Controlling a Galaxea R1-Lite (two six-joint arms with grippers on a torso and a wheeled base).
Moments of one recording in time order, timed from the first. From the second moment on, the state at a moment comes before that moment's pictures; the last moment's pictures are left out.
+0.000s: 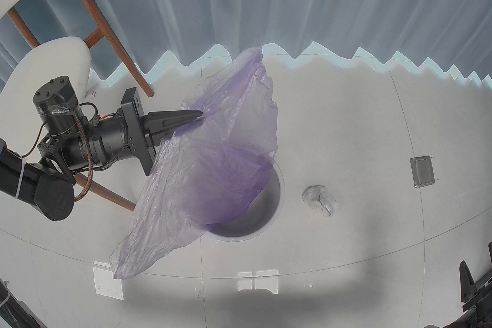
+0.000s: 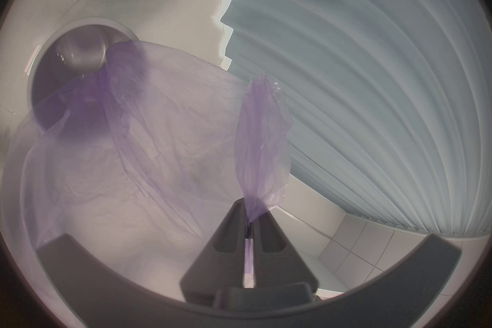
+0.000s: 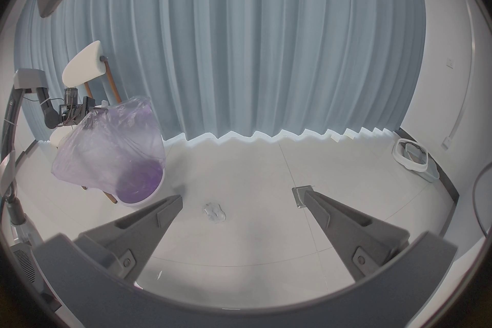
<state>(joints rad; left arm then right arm) -0.26 1.77 -0.80 -1.16 -1.02 -1.73 0.00 0.02 -0.02 0.00 0.00 0.00</state>
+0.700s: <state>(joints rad) -0.25 1.82 -0.81 -1.17 -1.02 -1.58 0.00 0.02 -0.02 0.00 0.00 0.00</state>
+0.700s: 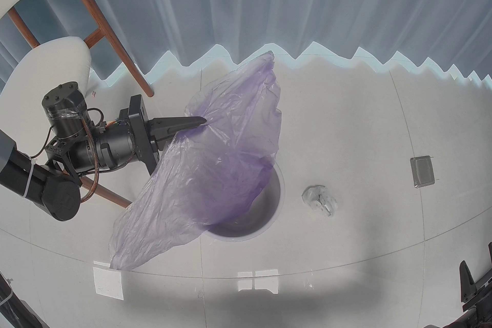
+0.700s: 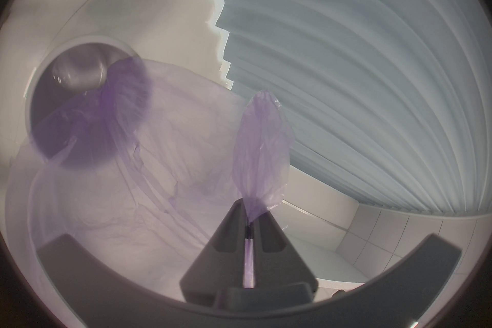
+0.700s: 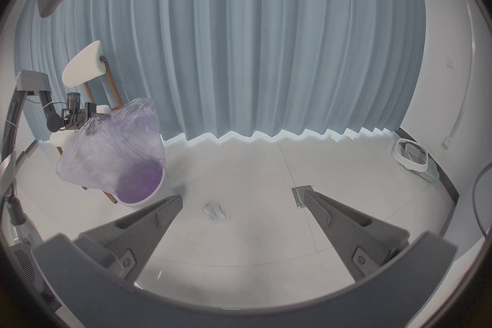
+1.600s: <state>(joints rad) -0.22 1.81 -0.77 -1.28 -1.14 -1.51 0.00 0.02 -0.02 0.00 0.00 0.00</state>
